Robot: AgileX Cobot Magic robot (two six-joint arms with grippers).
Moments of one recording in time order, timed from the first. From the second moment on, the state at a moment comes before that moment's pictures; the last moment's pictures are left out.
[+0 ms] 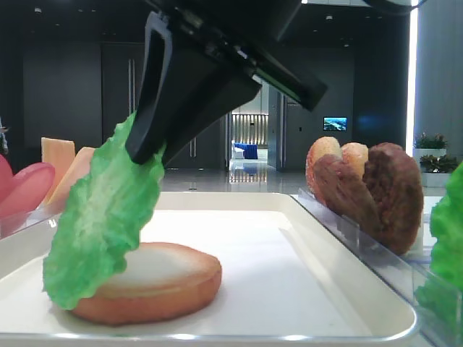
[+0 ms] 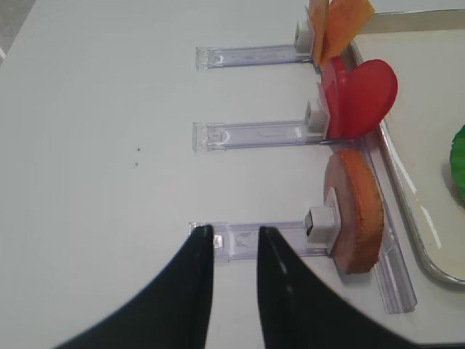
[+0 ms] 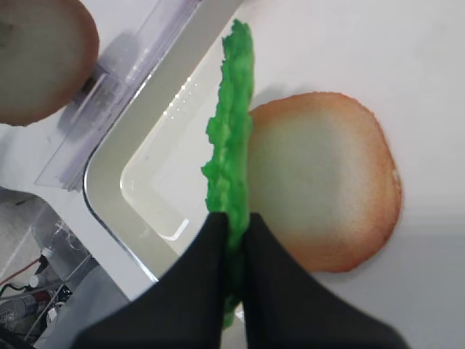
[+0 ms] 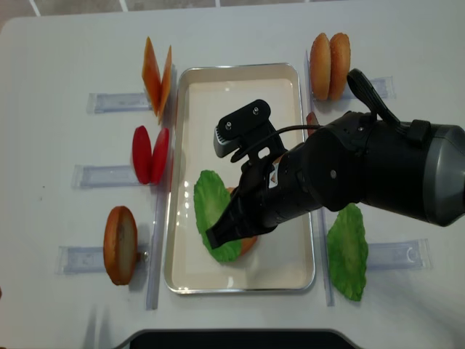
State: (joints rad) left arm 0.01 -0.02 -0.47 0.05 1.11 0.03; right arm 0.91 1.65 -0.98 0.50 0.45 -0.13
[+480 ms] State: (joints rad) left arm 0.01 -0.02 -0.47 0.05 1.11 0.03; right arm 0.91 1.65 -0.98 0.40 0.45 -0.13
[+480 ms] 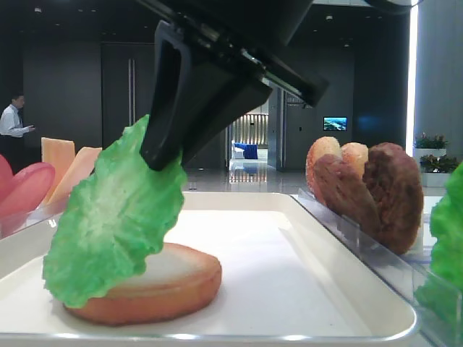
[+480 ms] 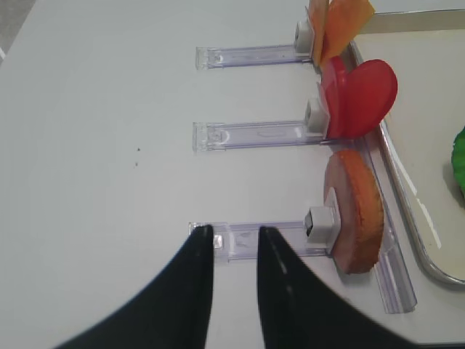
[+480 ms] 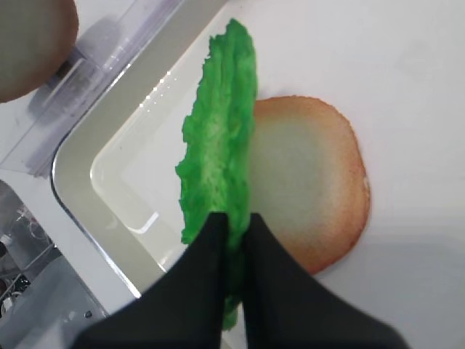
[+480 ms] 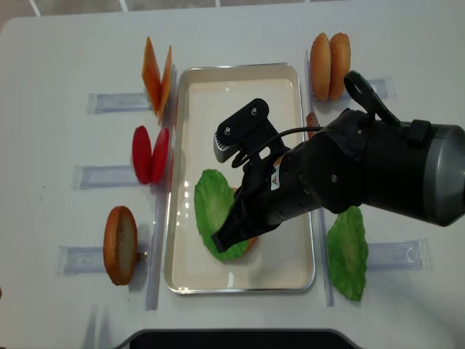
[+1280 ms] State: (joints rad) left arm 0.01 -0.02 -0.47 0.05 1.11 0.03; right arm 0.91 1.65 -0.98 0.30 0.45 -0.13
